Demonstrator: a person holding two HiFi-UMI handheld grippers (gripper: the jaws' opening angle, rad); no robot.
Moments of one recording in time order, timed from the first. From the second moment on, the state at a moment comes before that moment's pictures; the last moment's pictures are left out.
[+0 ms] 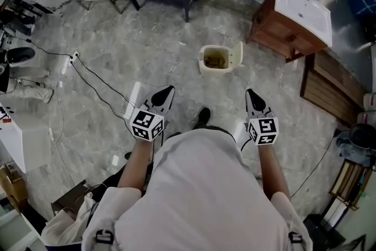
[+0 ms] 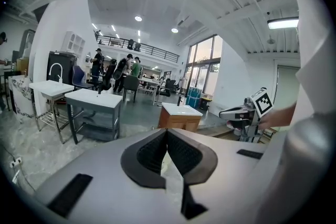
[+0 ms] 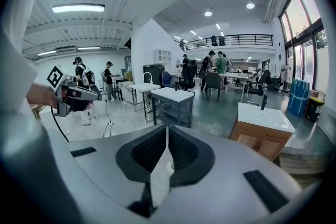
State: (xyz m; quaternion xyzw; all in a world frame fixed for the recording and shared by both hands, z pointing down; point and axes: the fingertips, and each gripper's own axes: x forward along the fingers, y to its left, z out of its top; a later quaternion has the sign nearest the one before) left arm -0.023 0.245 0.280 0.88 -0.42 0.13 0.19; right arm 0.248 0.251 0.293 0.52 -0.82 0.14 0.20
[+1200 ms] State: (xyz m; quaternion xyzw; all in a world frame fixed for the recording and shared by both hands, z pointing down) left arm -0.004 0.096 0.319 0.89 -0.37 0.17 0.19; right arm 0.255 0.135 0.349 0.52 -0.79 0.20 0.24
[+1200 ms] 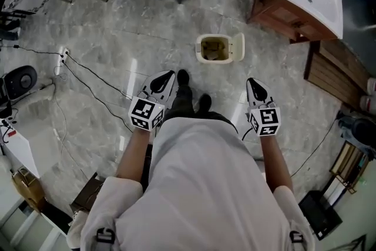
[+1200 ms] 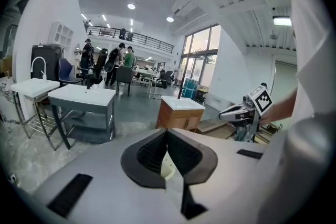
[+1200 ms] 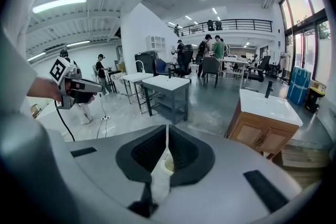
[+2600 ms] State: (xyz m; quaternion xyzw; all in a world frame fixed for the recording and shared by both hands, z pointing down) left arm 0.017 -0.017 0.470 0.91 -0.24 0.24 0.25; right arm 0.288 0.023 0.557 0.56 -0.67 0.37 0.31
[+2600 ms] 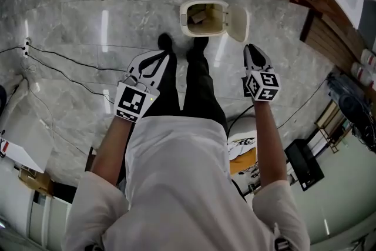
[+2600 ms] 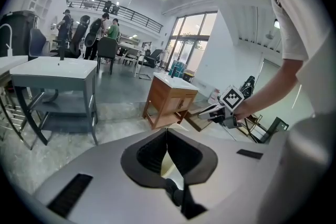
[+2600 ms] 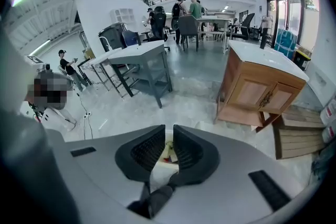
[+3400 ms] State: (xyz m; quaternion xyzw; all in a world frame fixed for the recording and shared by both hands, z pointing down) left arm 0.061 -0.006 0.527 0.88 -0.27 0.24 0.29; right arm 0.353 0.020 0.683 0.50 -0.66 0.42 0.37
